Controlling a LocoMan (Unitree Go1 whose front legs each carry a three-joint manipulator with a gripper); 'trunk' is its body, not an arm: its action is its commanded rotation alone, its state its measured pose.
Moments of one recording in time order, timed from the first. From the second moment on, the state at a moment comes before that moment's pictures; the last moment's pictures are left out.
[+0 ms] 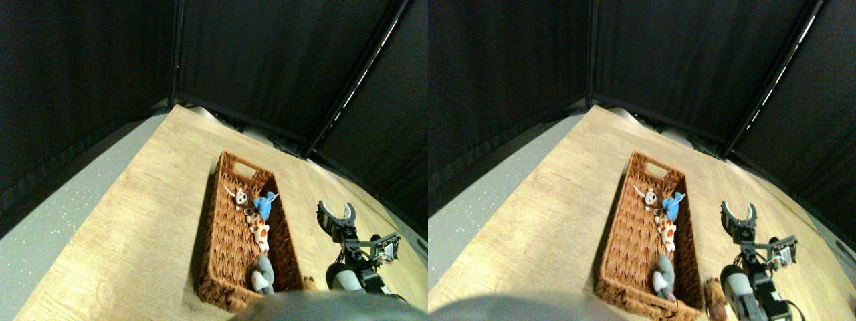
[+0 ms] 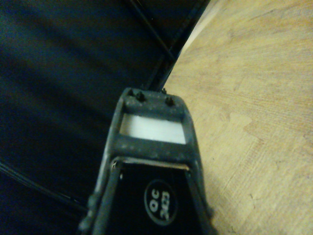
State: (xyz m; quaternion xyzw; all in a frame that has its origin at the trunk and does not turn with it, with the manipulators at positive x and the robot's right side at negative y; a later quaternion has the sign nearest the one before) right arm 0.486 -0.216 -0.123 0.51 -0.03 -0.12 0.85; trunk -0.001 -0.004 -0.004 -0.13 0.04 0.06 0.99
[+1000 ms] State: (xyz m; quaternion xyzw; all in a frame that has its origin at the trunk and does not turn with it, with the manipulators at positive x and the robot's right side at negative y) right arm 0.425 -0.235 -0.183 0.58 0.12 -0.13 0.79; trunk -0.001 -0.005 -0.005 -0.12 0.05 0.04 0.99
